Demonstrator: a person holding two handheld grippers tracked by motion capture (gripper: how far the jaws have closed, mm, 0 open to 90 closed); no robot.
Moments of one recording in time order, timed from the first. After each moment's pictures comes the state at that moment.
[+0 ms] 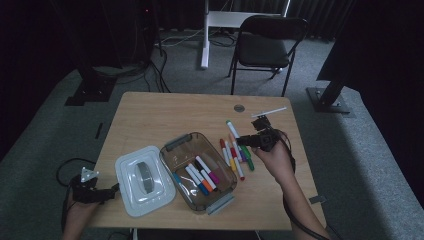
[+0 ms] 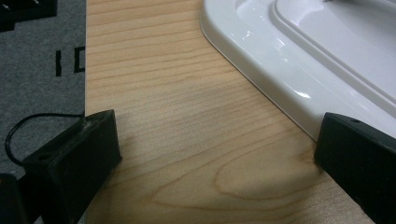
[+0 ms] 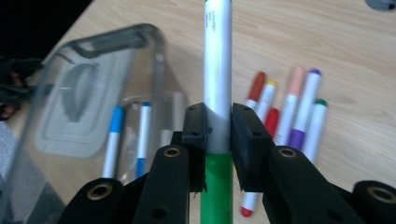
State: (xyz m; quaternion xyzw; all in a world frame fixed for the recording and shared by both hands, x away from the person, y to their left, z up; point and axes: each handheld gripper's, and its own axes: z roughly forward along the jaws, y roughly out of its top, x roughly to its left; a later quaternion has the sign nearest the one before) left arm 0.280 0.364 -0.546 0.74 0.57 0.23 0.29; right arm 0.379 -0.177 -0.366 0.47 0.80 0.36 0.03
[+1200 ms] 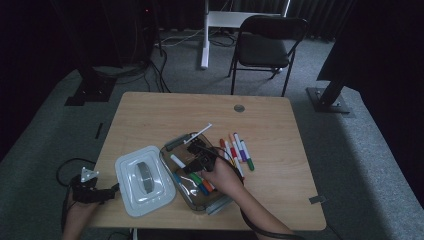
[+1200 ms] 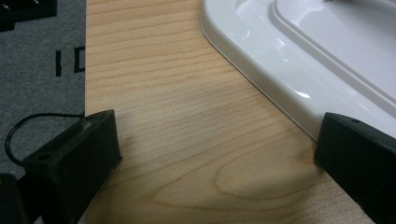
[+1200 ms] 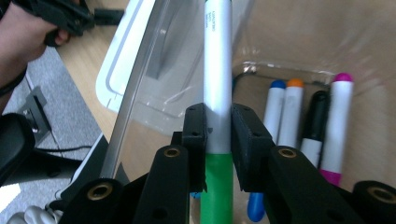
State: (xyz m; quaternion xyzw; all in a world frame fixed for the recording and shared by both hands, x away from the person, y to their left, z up) left arm 0.280 0.364 -0.546 0.74 0.57 0.23 0.29; right arm 0.351 -0.016 -0.412 0.36 0.89 0.27 -0.06
